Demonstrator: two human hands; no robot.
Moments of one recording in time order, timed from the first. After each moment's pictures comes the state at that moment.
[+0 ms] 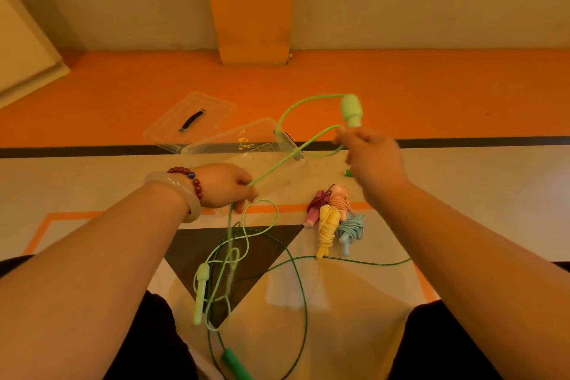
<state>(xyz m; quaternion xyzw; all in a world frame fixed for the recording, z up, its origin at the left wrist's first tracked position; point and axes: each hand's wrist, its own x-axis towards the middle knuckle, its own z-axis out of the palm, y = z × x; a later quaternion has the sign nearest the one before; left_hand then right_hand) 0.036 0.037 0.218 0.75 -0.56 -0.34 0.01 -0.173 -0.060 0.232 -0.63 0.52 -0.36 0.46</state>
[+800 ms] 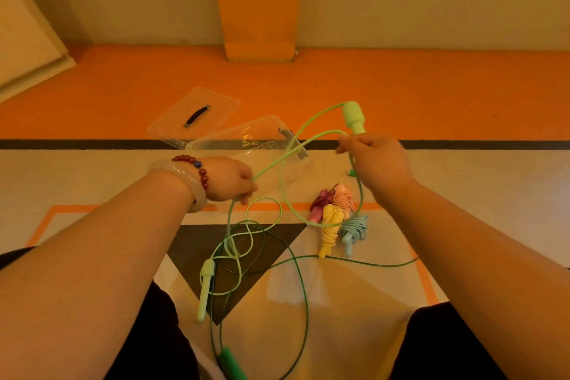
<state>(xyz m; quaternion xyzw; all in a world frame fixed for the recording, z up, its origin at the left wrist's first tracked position) 0.042 0.031 0.222 0.75 -0.57 -0.33 -0.03 -0.171 -0.070 0.226 -0.70 0.53 -0.28 0.39</state>
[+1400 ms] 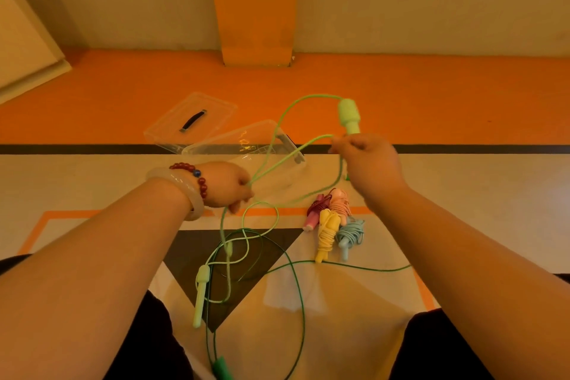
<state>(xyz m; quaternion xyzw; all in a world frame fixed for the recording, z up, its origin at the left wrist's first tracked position) 0.036 0.031 0.225 0.76 -0.57 -0.32 -0.04 -0.169 -0.068 0.228 -0.69 0.49 -0.32 0.41</state>
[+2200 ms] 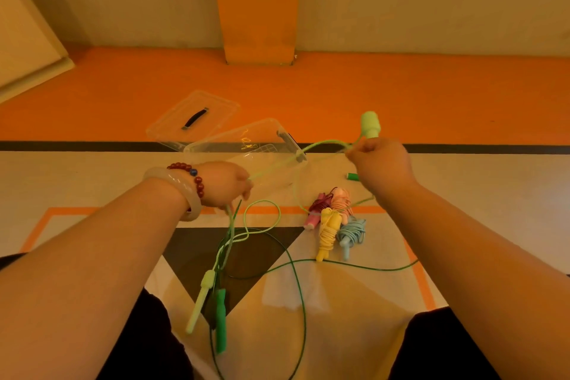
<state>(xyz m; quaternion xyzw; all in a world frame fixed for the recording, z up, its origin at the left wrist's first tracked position) 0.038 0.033 0.221 0.77 -0.56 -0.32 -0.02 -0.177 -0.084 0.218 -0.70 0.57 -0.26 0.35</state>
